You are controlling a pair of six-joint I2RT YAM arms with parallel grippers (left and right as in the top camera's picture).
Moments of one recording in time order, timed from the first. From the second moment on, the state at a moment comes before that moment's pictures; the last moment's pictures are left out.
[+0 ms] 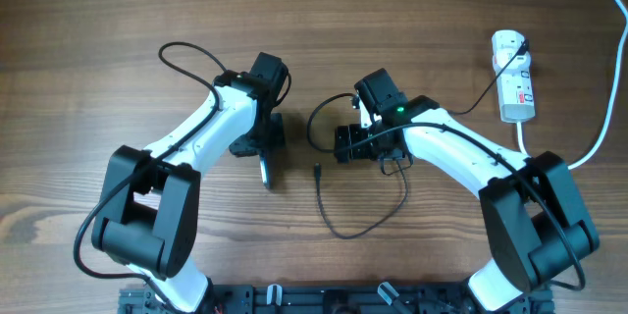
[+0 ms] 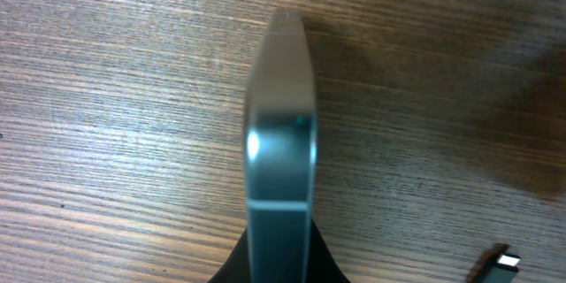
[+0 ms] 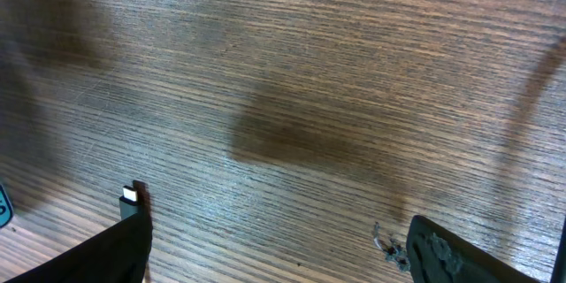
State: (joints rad) left arm -0.38 1.83 1.18 -0.94 -0.04 -0.53; right arm 0.50 1.78 1.03 -0.59 -0.22 0.40
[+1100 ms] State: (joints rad) left arm -0.38 1.82 1.14 -0.91 -0.04 -0.64; right arm 0.50 1.78 1.03 -0.58 -0.22 0.40
